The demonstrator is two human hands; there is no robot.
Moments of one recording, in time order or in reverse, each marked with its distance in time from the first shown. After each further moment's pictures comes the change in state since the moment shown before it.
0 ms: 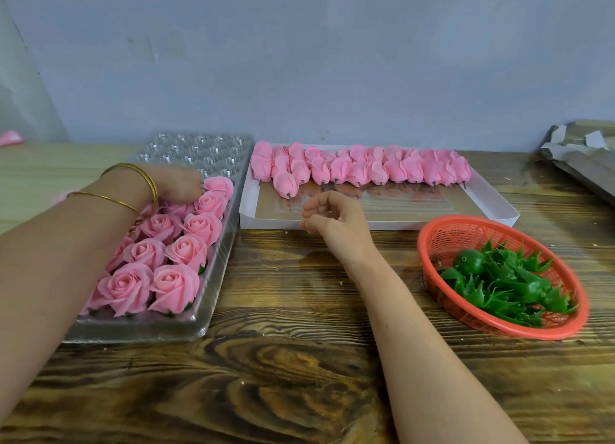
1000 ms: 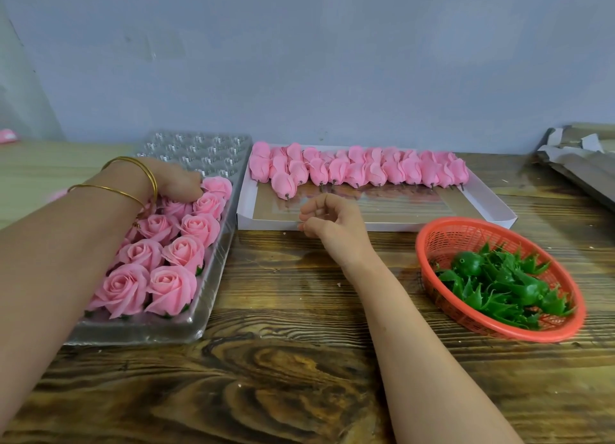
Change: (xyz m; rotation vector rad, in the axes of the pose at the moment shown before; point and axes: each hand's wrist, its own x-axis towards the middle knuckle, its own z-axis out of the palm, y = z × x) left_hand -0.002 0.004 -0.006 -0.054 -0.045 -0.050; right_hand 0.000 0.001 0.000 -0.036 -0.009 -0.006
